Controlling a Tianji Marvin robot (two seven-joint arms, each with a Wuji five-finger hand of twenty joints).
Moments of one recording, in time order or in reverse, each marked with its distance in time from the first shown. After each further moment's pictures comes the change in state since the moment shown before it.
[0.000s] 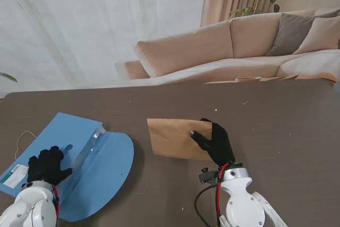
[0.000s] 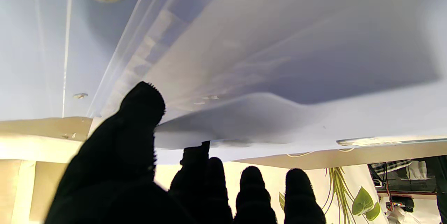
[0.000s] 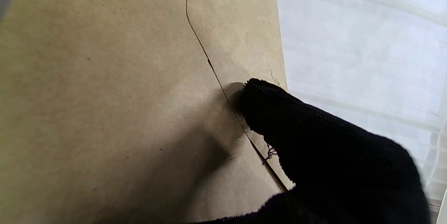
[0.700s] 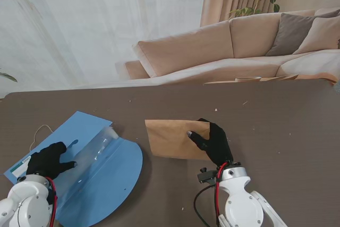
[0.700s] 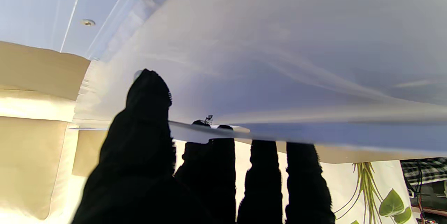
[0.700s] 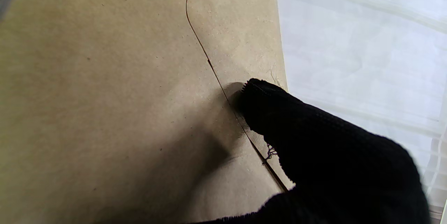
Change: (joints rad) left arm 0.036 -0.005 -0.067 -0.115 -0.076 -0.091 -0.038; right arm 0.014 0.002 -0.010 0.013 -0.003 -0.001 0.011; left_hand 0.191 0.009 -0.322 0.000 0.080 0.021 0.065 -0.007 0.222 0.129 0.386 -0.012 0.235 0.177 0.399 0.338 0.165 0.104 0.685 0.257; right_hand 0.000 0.000 0.000 0.000 0.000 0.000 0.000 0.000 0.000 0.001 0.000 0.000 0.000 0.000 0.000 0.000 -0.006 0.000 0.000 0.000
